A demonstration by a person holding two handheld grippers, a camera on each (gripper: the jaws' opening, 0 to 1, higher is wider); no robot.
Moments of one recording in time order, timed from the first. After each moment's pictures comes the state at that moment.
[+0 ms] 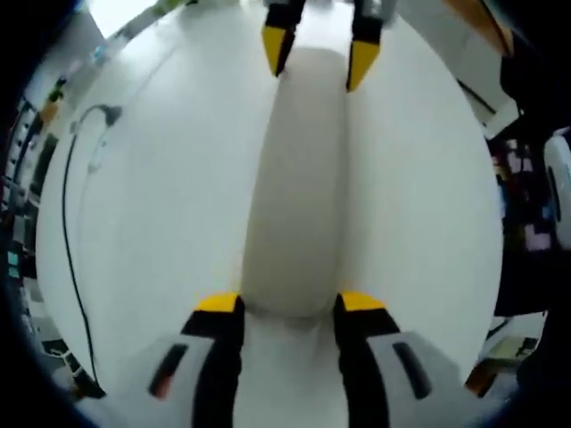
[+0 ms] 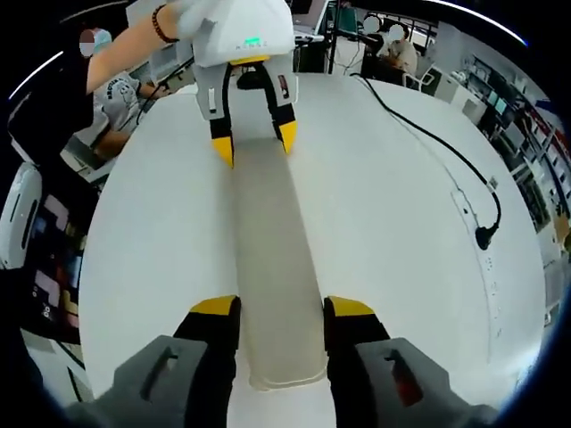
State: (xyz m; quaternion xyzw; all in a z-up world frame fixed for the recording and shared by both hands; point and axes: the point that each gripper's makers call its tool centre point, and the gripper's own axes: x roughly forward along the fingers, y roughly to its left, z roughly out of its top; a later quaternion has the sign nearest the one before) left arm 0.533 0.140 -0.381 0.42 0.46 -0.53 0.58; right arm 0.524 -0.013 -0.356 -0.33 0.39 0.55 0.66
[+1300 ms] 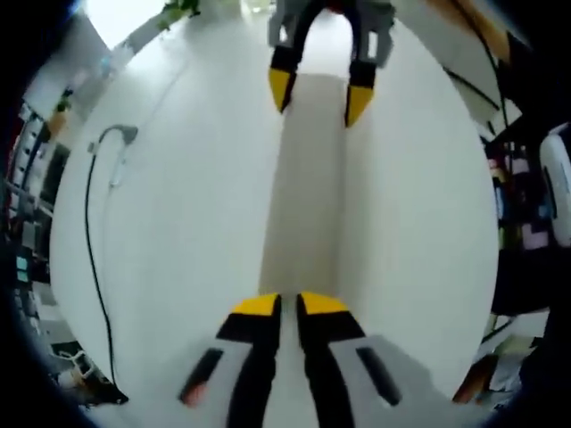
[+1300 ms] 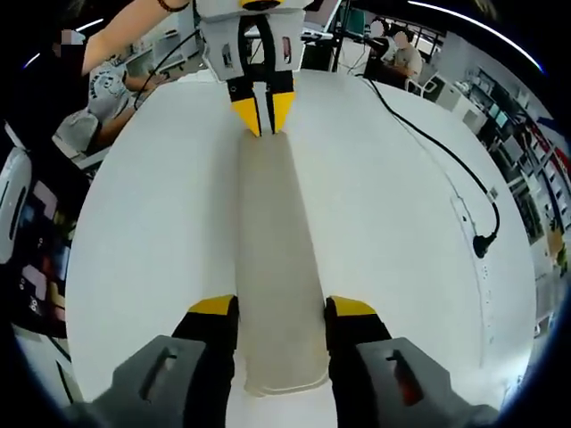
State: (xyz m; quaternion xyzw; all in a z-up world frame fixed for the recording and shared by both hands) left arm 0.537 0.129 -0.351 0.43 0.44 -0.52 0.59; right arm 0.523 -0.012 -0.364 -0.35 0.37 0.54 0.66
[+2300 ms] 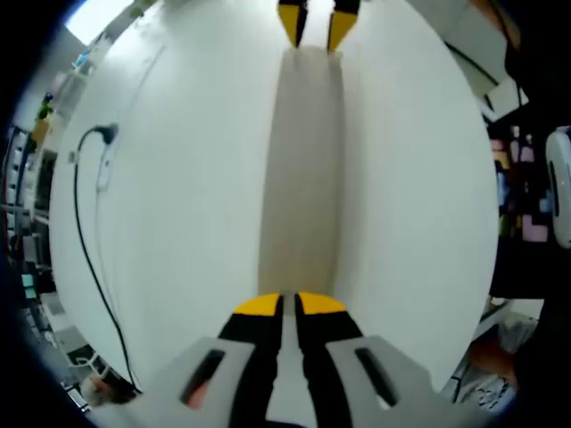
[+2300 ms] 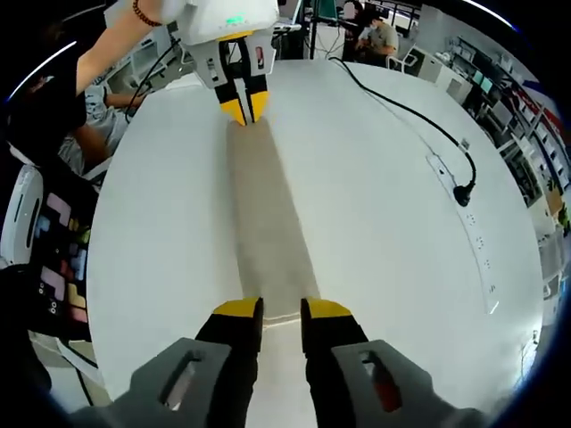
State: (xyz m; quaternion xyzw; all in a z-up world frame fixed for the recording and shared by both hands) left arm 0.532 0.130 -0.354 0.49 0.47 -0.50 0.53; right arm 0.515 -0.063 -0.346 -0.32 0.42 0.51 0.68
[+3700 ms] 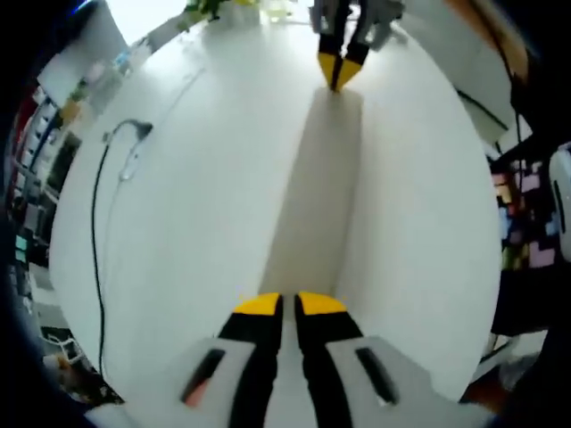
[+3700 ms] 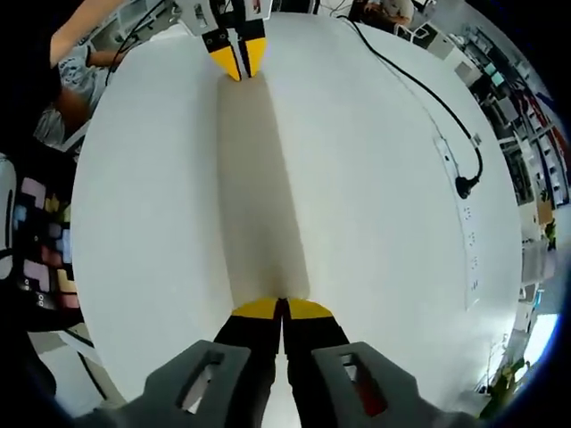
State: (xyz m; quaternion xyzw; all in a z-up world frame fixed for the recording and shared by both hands) left arm 0.536 0.132 -0.350 0.40 0.42 -0.51 0.64; right arm 0.518 -0.068 -0.350 -0.42 0.49 0.44 0.63
